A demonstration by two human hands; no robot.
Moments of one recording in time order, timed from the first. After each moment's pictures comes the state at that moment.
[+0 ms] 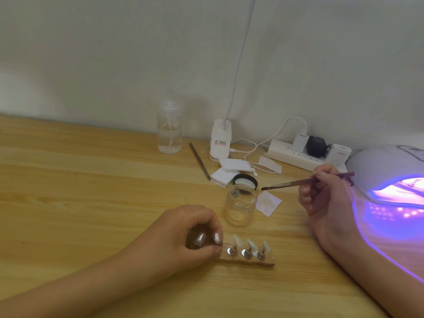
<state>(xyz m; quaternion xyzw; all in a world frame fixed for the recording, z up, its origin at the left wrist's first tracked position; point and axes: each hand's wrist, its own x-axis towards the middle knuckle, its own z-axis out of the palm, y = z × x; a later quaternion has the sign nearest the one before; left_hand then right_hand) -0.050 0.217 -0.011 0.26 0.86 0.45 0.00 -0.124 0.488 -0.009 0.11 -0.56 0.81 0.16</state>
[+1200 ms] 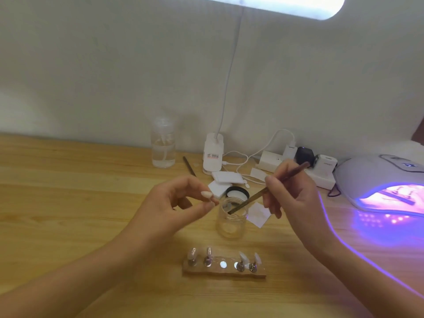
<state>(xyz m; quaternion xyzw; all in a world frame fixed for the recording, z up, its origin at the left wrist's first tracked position) -0.070 0.221 0.017 0.15 0.75 0.64 -0.06 -0.108 0.458 0.020 0.23 -0.73 0.62 0.16</state>
